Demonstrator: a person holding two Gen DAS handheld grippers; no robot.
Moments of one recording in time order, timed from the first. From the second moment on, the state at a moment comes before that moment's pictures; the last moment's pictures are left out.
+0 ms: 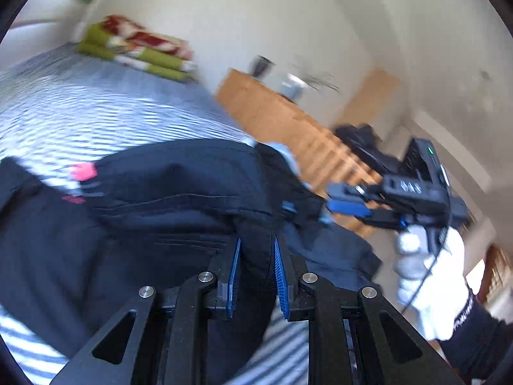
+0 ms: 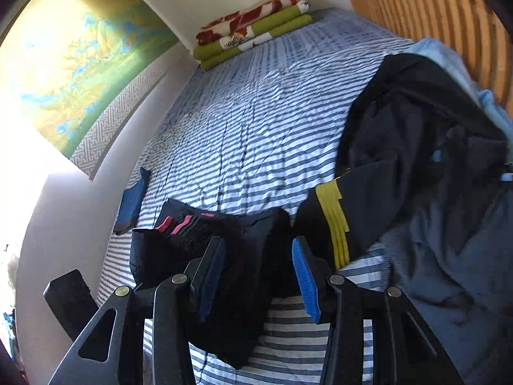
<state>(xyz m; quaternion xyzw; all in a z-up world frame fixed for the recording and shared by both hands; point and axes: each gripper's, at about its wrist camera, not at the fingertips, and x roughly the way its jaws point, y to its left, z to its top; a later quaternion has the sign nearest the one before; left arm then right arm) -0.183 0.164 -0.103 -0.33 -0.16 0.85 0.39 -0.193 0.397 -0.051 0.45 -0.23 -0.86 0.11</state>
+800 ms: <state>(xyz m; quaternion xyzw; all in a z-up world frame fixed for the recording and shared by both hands) -0.193 0.068 -0.157 -0.45 -0.04 0.87 0.21 -0.160 0.422 -0.148 0.52 -0.05 -0.85 0.04</state>
